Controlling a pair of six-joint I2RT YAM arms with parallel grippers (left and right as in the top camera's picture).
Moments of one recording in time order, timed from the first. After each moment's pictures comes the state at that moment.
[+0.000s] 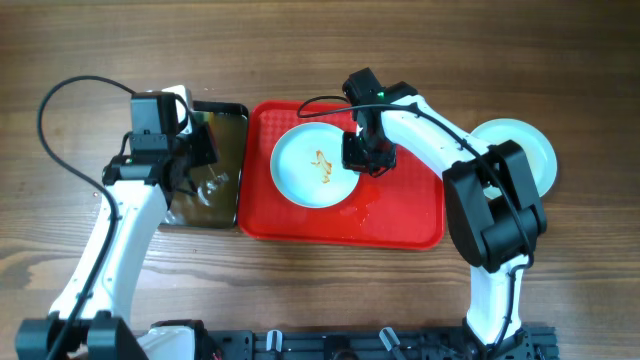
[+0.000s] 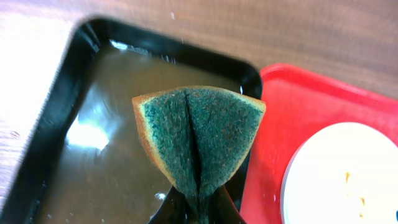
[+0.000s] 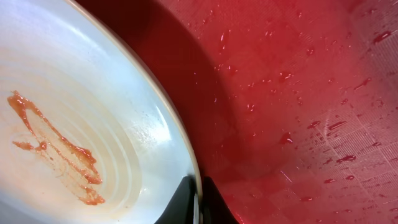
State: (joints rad) left arm 0.00 1.40 0.94 -0.47 0.06 -0.23; right arm 0.45 2.12 1.50 -0.93 -0.17 0.48
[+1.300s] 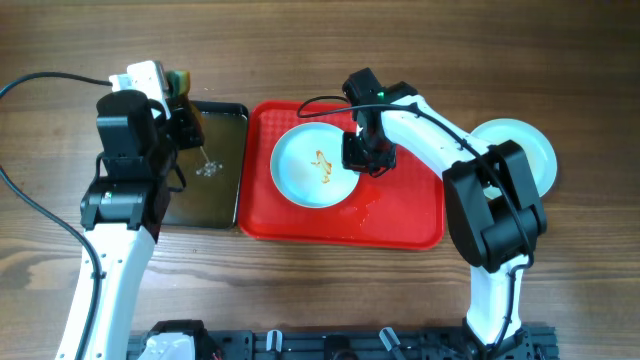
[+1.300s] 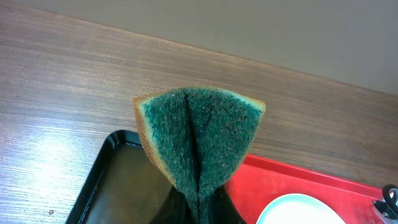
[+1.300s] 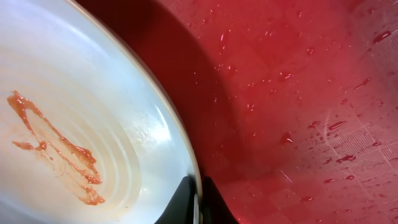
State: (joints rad) left arm 0.00 1.17 0.94 -0.31 0.02 -0.23; right arm 0.45 2.12 1.50 -0.93 -0.17 0.48
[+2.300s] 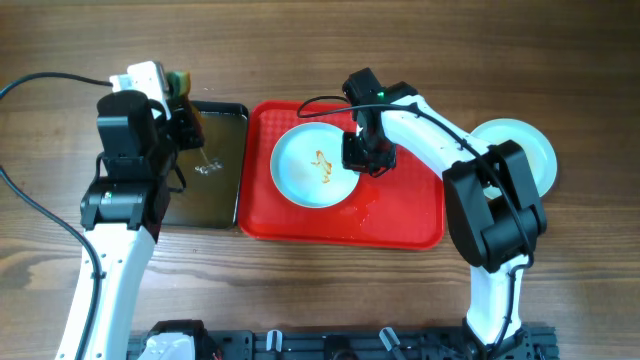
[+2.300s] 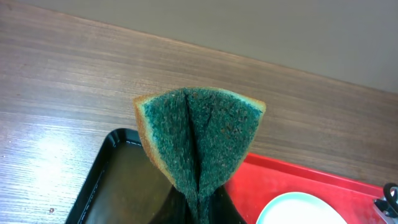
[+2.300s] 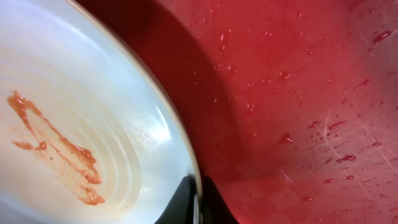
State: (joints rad) left arm 0.00 1.17 0.94 -0.31 0.02 -0.23; right arm 0.45 2.12 1.50 -0.93 -0.17 0.48
